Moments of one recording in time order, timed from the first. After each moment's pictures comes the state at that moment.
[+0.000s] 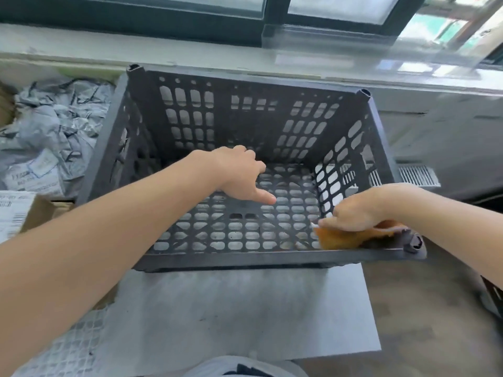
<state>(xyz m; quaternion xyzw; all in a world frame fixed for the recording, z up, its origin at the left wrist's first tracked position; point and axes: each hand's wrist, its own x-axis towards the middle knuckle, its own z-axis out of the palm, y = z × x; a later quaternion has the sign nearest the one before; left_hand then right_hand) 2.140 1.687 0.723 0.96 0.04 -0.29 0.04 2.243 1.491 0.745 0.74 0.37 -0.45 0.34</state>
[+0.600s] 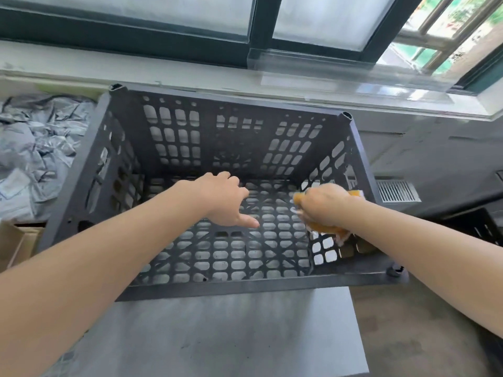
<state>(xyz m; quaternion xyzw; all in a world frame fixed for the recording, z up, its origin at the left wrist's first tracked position) 2.141 1.684 0.709 0.95 0.03 -0.31 0.03 2.291 1.511 0.687 0.74 0.52 -0.17 0.38</state>
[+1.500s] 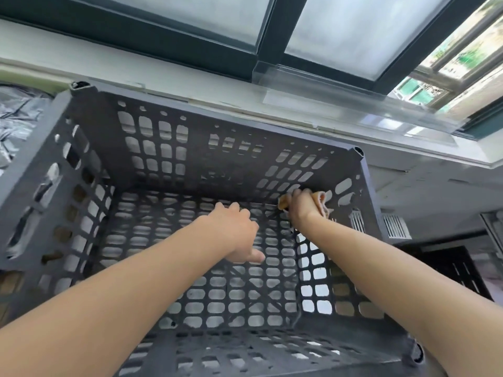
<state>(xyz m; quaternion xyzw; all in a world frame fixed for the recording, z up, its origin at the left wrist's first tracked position) 2.197 1.674 0.670 0.94 0.02 -0.33 0.07 2.366 1.570 0.595 0.61 0.47 -0.02 0.64</state>
